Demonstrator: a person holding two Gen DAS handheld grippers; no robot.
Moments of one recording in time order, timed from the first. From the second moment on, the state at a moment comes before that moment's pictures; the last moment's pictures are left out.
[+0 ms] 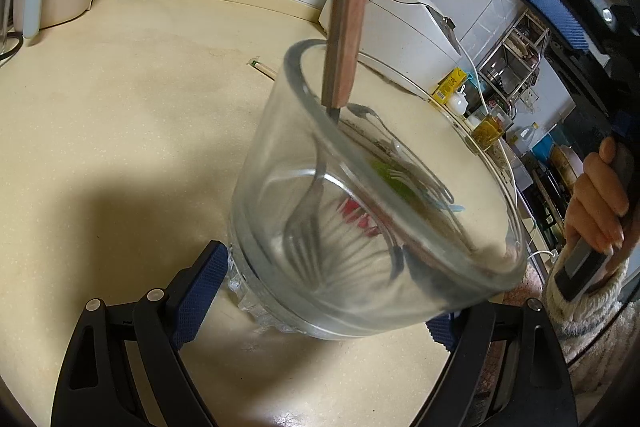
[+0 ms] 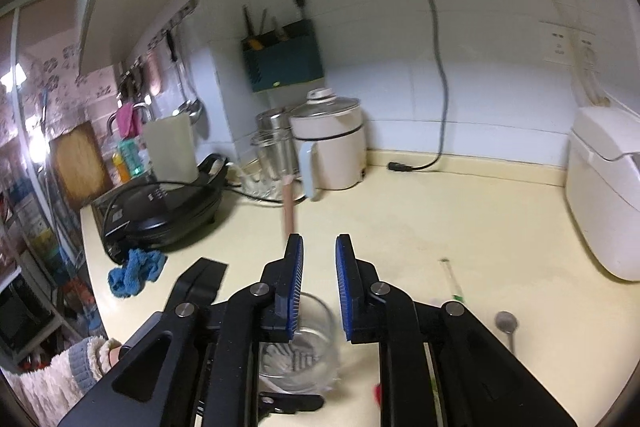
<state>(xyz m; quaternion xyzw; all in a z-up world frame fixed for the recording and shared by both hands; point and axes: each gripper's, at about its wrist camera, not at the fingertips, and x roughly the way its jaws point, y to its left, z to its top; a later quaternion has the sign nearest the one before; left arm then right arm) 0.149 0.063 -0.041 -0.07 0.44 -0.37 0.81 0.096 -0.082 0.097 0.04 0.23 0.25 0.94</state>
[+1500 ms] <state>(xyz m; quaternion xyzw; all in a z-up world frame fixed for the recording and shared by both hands) 0.156 0.069 -0.046 -0.08 0.44 -0.37 0.81 0.100 -0.127 -0.007 0.02 0.40 0.26 0.88</state>
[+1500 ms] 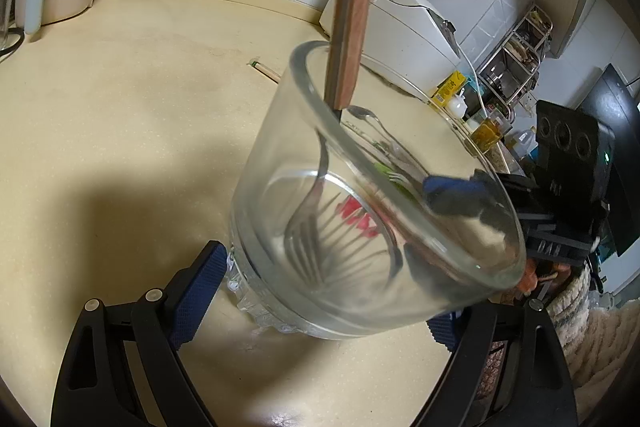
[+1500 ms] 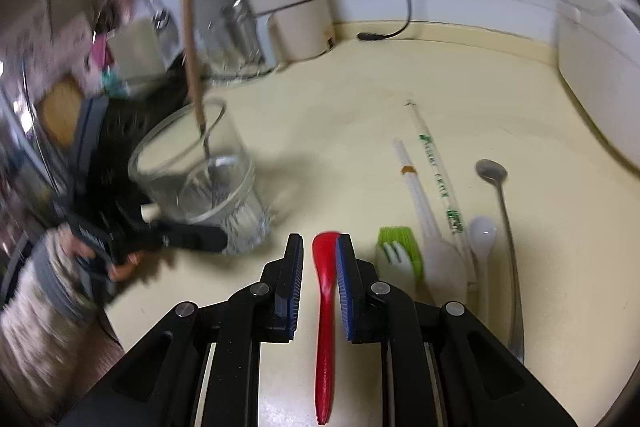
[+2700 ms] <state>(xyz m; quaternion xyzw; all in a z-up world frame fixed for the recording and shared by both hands) 0.155 0.069 -0.045 -0.08 0.44 -0.38 0.81 0.106 -0.100 -0.032 -0.05 0.43 0.24 0.87</state>
